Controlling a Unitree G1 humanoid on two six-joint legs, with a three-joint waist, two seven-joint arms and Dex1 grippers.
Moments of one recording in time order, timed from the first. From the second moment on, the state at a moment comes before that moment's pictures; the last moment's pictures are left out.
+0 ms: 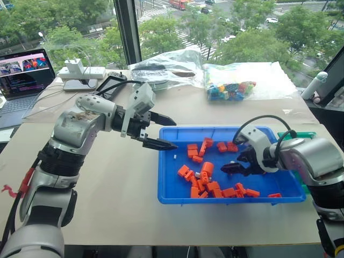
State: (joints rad) left arm -0.94 0.70 -0.20 0.00 -0.46 0.72 -1.34; right arm -0.63 -0.87 0.20 -0.29 0.41 1.44 0.72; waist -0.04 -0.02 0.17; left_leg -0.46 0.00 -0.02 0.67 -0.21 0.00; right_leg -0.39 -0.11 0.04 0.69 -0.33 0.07
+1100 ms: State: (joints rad) left arm -0.94 0.70 -0.20 -0.01 -0.46 0.72 -1.35; right arm -0.54 -0.97 0.29 -0.23 0.27 0.99 0.91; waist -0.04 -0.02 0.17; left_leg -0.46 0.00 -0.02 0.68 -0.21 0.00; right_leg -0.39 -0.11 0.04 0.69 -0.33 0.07
